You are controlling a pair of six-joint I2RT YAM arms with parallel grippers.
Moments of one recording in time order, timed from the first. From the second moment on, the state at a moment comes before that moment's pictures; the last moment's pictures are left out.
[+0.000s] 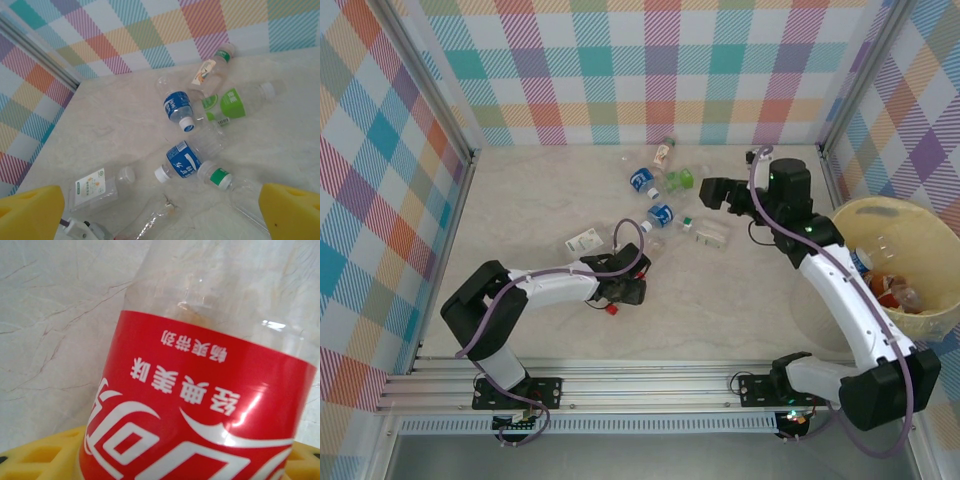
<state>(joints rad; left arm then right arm) -0.83 1.67 0.92 -0.44 -0.16 -0.58 0.31 1.18 1.16 -0.42 -0.24 0.39</state>
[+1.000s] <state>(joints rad) -0.66 1.43 0.91 -0.16 0.26 -0.55 0.32 1.24 1.14 -0.38 -0.28 0.54</state>
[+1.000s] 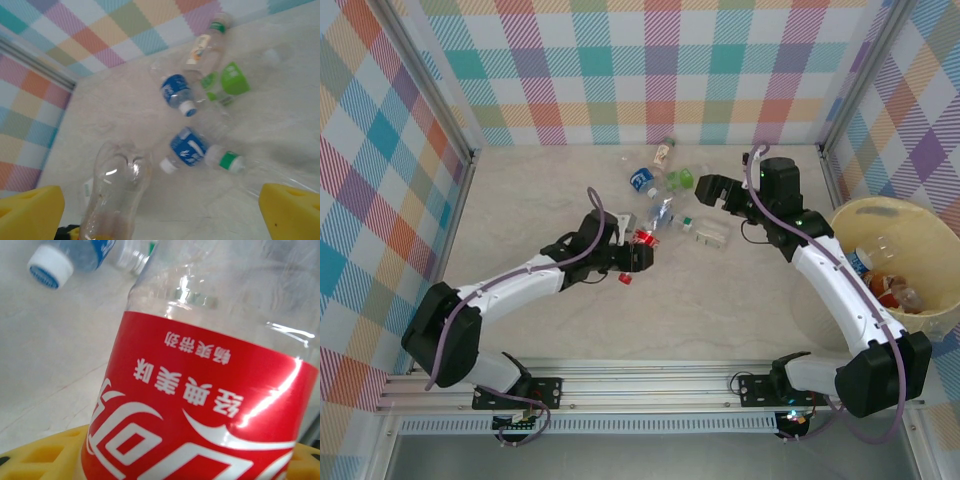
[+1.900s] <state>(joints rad) -0.62 1.44 0.90 0.32 0.68 -0.82 0.35 1.36 1.09 0.04 -0.75 0.73</state>
